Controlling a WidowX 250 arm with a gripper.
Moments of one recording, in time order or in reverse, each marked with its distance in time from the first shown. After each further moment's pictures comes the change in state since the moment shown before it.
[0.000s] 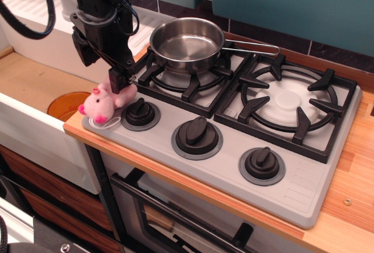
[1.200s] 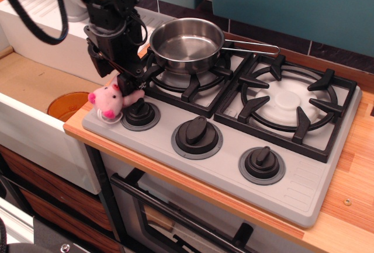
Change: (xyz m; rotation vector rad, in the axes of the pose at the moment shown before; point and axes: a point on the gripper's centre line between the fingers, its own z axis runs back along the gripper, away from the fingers) arm 0.001 0.004 -0.032 -0.028 0.008 0.015
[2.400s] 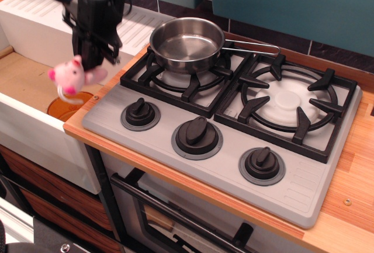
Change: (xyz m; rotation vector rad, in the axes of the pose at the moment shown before) arm -0.002 0.030 0.033 0.002 0.278 -0.049
